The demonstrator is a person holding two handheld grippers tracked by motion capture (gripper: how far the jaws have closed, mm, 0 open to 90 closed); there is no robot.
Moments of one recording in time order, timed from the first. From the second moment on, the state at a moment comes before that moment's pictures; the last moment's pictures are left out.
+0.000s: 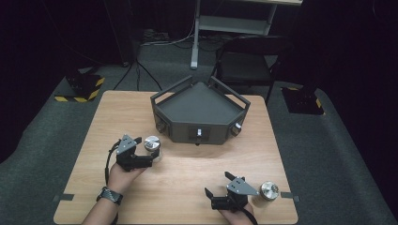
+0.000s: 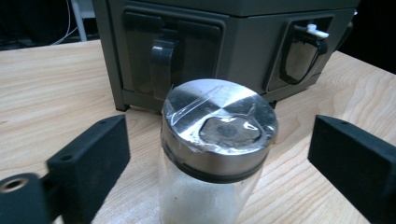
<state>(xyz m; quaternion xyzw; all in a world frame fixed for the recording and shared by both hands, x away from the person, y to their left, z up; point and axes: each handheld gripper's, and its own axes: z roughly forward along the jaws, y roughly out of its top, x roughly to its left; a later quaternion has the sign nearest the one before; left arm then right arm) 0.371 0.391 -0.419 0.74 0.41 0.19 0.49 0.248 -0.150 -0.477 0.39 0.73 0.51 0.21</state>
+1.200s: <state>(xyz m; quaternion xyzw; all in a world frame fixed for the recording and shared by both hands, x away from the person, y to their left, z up) 0.376 0.384 -0.427 0.74 0.40 0.20 0.50 0.249 -0.152 -0.478 0.39 0.73 0.52 0.20</state>
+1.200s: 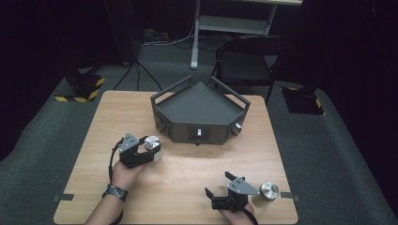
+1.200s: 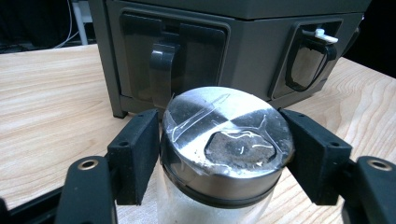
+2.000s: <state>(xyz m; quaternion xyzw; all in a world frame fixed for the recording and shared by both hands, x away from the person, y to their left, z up) 0.367 0.382 -0.434 0.73 0.39 0.22 0.51 0.249 -0.152 -0.478 0.39 0.73 0.52 0.20</state>
